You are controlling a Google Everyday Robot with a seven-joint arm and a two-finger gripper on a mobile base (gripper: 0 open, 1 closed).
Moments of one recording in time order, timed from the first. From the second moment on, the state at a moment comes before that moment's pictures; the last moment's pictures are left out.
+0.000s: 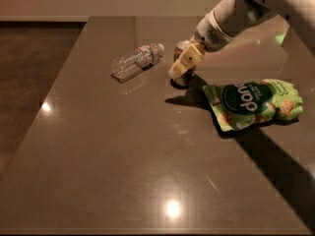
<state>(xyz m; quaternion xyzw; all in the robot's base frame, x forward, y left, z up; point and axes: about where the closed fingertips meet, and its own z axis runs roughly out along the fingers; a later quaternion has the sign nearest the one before) 0.644 -0.098 0.912 -0.49 0.81 0.15 0.29</state>
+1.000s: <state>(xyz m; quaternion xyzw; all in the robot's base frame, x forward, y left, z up) 0.616 -0.073 0.969 -0.53 0.77 0.16 0.31</state>
